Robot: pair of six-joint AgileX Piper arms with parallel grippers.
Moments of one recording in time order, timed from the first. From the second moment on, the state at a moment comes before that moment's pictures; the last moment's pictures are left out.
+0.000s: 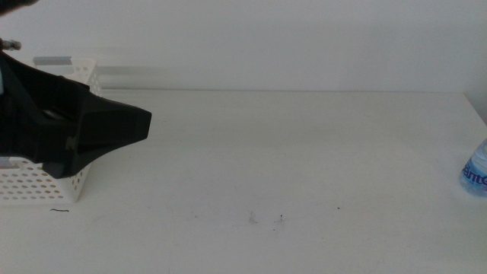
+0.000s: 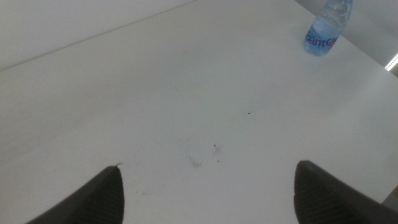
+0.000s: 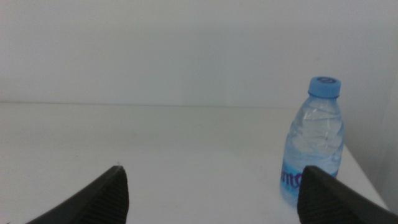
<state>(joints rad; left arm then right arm) -0.35 0.87 -1.11 -0.44 0.99 0.31 0.06 0.00 0.00 0.00 0.17 0.00</state>
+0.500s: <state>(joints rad) -0.35 0.87 -1.11 -0.44 0.95 0.35 0.06 0.23 -0.04 -0.03 0.06 0.08</state>
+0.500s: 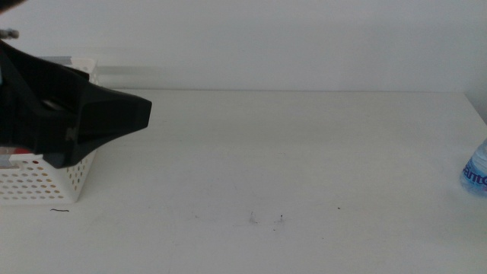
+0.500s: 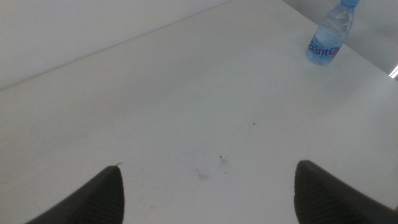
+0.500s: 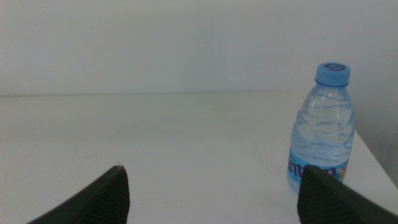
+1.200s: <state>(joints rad) -0.35 0.87 -1.17 -0.46 0.91 0.37 0.06 0.46 -0.07 -0.03 -0.16 0.28</state>
